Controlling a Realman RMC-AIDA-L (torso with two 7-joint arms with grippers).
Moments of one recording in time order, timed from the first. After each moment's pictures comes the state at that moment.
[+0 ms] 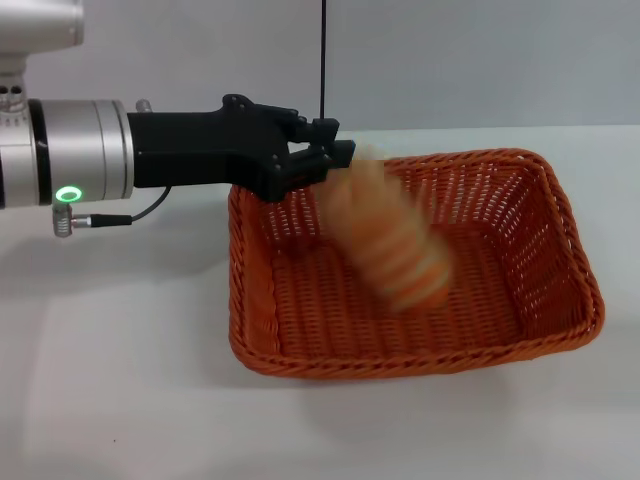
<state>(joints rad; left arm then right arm) -0.32 -2.06 1.33 1.29 1.68 1.31 -1.87 0.20 2.05 -0.39 -0.77 -1.29 -1.87 1.54</state>
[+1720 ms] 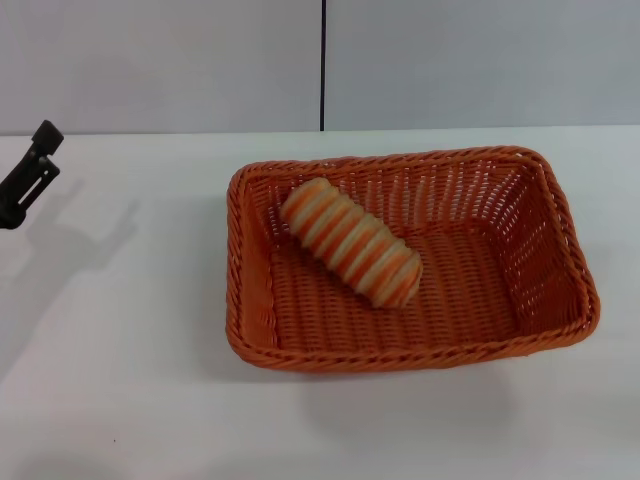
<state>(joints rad) -0.23 -2.06 0.66 0.26 1.14 1.60 -0.63 0.21 2.07 -0.34 -0.40 -1.22 -1.81 0.98</state>
